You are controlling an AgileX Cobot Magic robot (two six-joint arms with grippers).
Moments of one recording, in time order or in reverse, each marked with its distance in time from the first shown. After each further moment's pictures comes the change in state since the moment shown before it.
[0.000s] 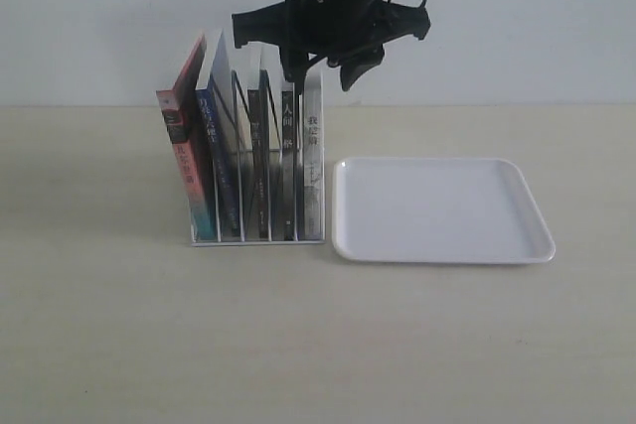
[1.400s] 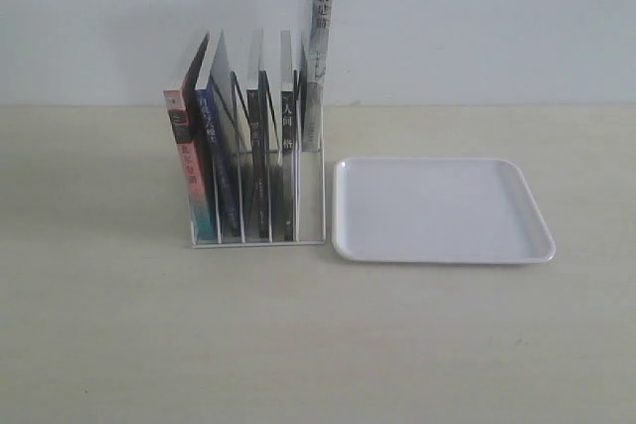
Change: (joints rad) left arm 0.000 0.000 0.000 0.000 0.000 0.000; right arm -0.005 0.004 -0.261 -0.046 0.044 -0.031
